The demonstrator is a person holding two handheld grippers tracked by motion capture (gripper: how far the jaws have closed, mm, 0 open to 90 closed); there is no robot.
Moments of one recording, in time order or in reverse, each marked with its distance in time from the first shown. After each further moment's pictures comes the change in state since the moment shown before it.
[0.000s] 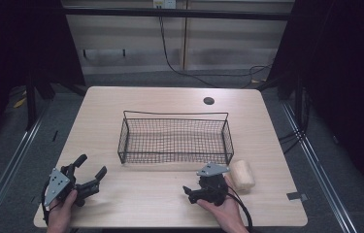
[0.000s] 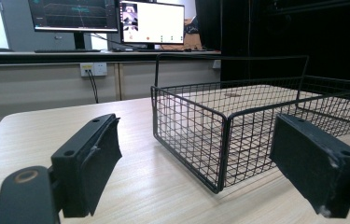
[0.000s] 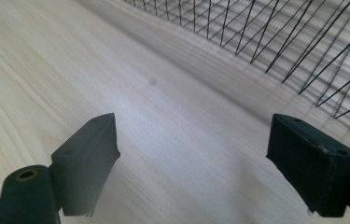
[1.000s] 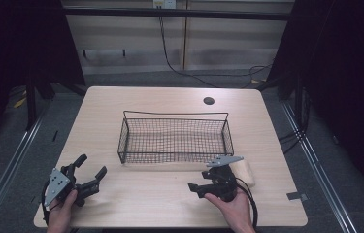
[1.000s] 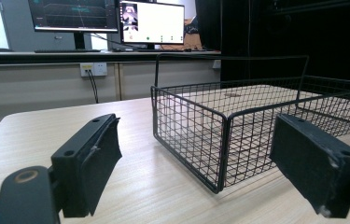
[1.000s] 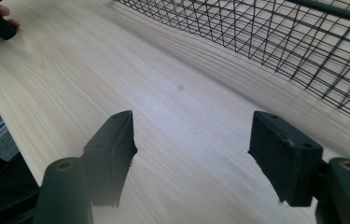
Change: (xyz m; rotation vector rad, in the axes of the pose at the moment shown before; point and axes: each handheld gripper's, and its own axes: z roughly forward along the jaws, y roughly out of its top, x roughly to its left) left arm 0.000 0.000 0.000 0.000 0.000 0.001; right arm -0.016 0.021 -0.034 0.063 0.169 0.137
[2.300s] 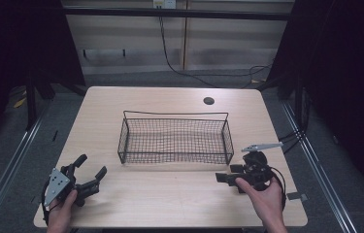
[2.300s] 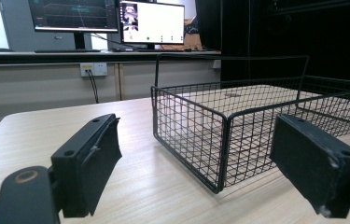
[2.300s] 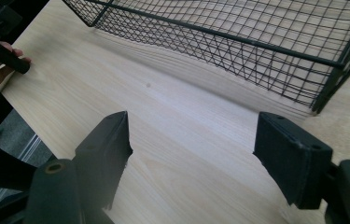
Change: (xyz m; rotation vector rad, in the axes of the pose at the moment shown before) left arm 0.000 0.000 0.000 -0.001 0.000 -0.001; right arm -0.044 0.011 -0.076 0.014 -0.009 0.179
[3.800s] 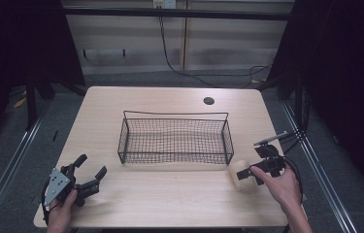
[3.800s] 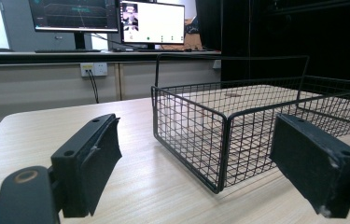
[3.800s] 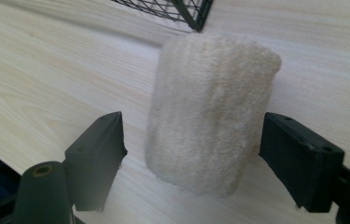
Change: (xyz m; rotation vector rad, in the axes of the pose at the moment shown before) left arm 0.000 0.000 0.000 0.000 0.002 0.000; right arm -0.083 0.004 0.010 0.350 -0.135 0.191
